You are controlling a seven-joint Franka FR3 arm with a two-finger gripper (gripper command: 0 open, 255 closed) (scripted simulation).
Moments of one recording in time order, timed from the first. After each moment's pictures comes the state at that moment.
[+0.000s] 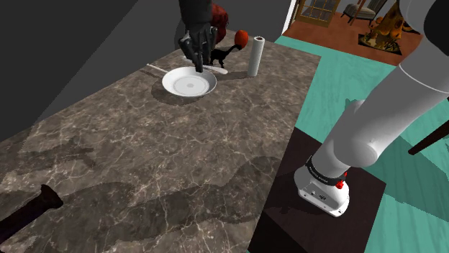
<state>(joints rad) 0.16 -0.11 0.31 -1.75 0.06 1.52 0.25</state>
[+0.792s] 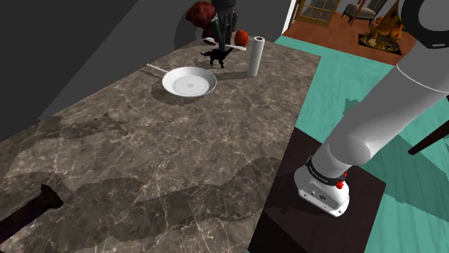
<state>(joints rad) 0.03 -0.09 0.15 -1.72 0.00 1.50 -0.04</state>
